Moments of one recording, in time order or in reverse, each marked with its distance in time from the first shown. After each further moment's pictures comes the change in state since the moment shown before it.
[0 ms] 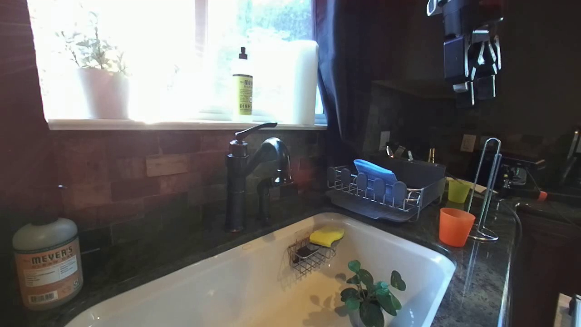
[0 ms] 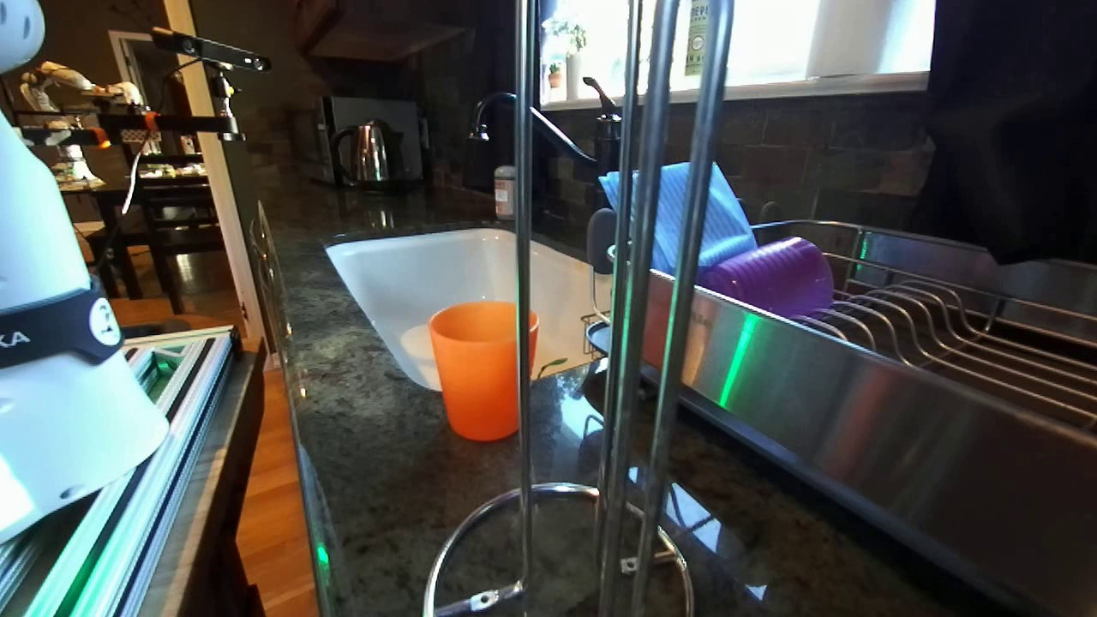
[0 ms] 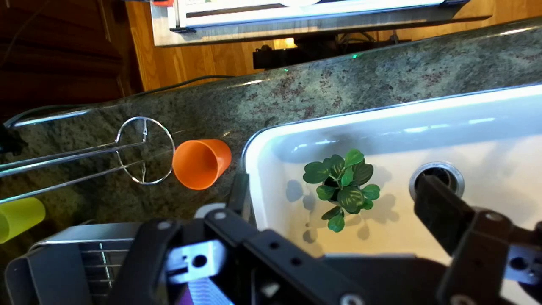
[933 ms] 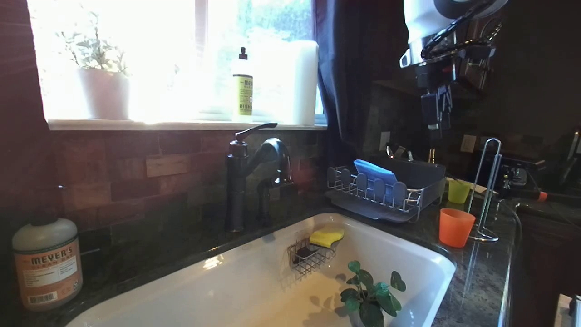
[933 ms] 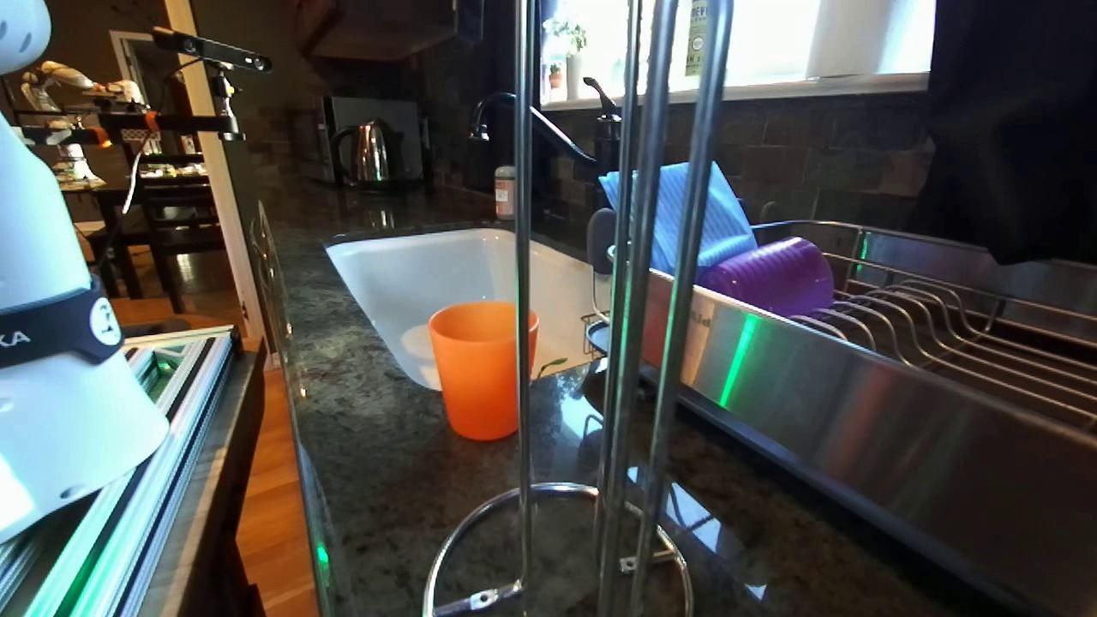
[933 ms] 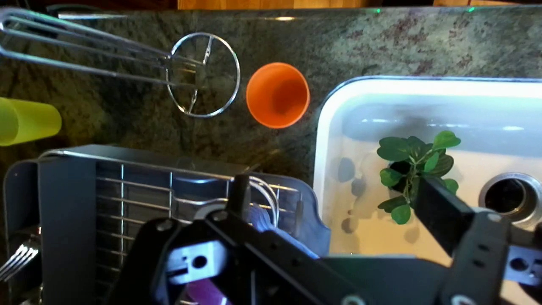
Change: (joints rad) arm -0.025 0.224 -0.219 -0.032 -0.264 0.289 -0.332
